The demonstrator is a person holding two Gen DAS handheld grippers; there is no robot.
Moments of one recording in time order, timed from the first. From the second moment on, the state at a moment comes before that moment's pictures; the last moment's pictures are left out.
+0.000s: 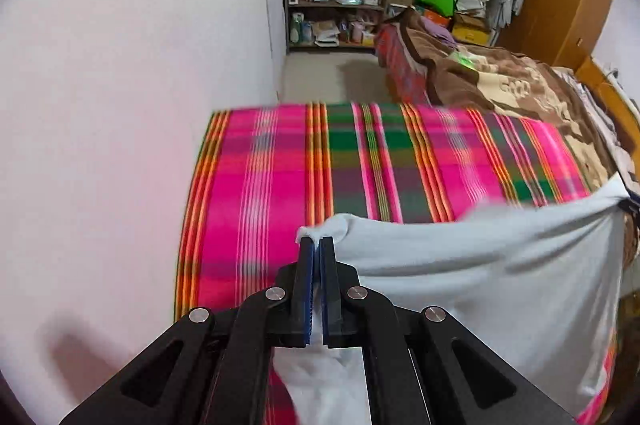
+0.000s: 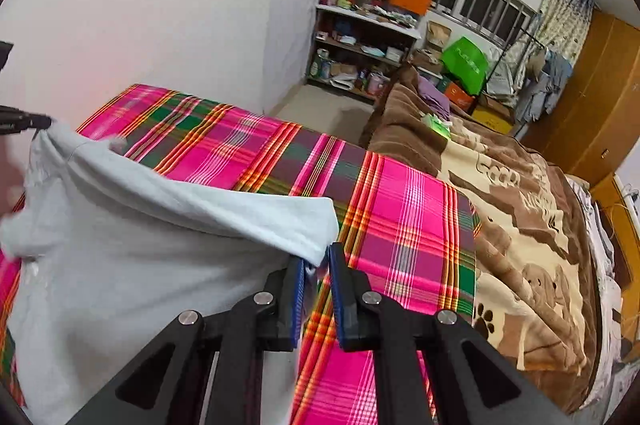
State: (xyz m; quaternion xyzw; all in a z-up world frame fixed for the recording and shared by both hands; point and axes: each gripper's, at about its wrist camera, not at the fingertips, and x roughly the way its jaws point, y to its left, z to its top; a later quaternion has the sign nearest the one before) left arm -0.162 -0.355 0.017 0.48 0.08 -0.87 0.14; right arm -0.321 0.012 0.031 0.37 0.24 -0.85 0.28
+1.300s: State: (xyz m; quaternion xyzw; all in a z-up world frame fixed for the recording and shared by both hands) left arm -0.048 -0.170 -0.068 0.58 0.22 -0.78 0.10; right arm -0.176 0.161 -0.064 0.55 0.00 -0.75 0.36
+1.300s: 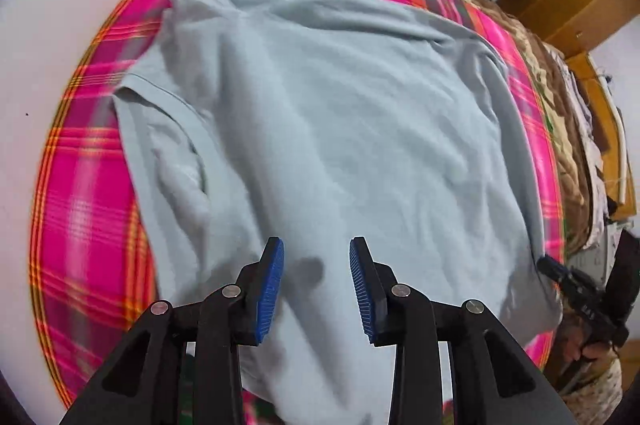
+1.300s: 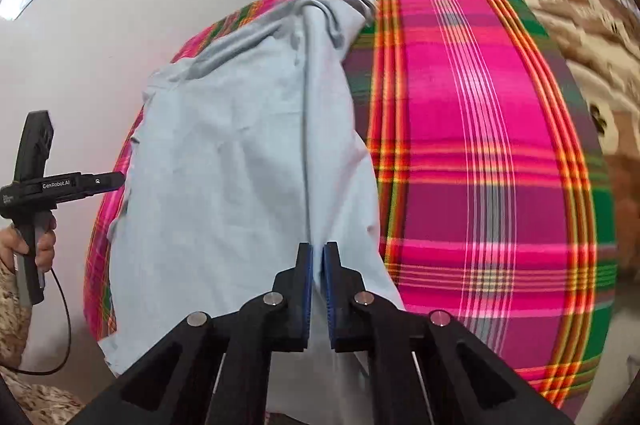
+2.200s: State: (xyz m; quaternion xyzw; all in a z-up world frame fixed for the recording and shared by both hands) left arm -0.100 -0.090 -0.036 0.57 0.19 -0.80 0.02; right arm -0.067 0.066 -0.055 0.41 0.22 -0.75 0.47
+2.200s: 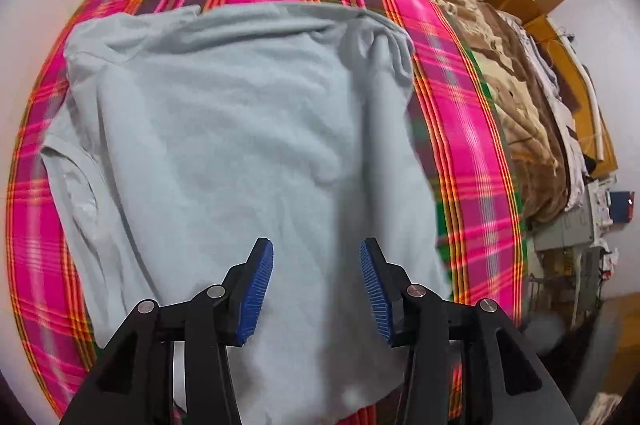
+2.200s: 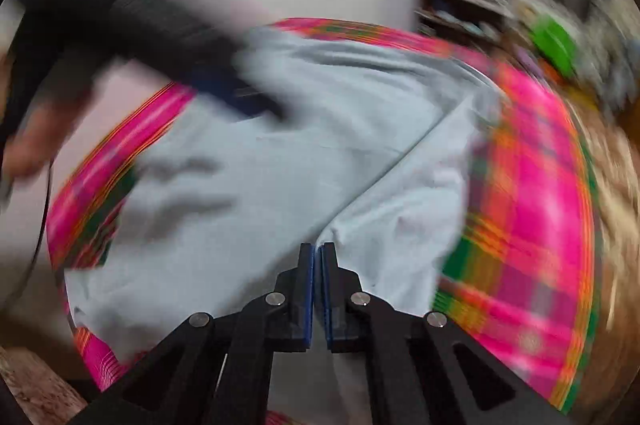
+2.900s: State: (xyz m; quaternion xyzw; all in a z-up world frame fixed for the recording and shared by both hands) left arm -0.281 -0.004 -0.048 0.60 -0.03 -0.80 -0.02; right arm -0.098 0.166 -0.073 0.55 0.06 -0.76 0.34
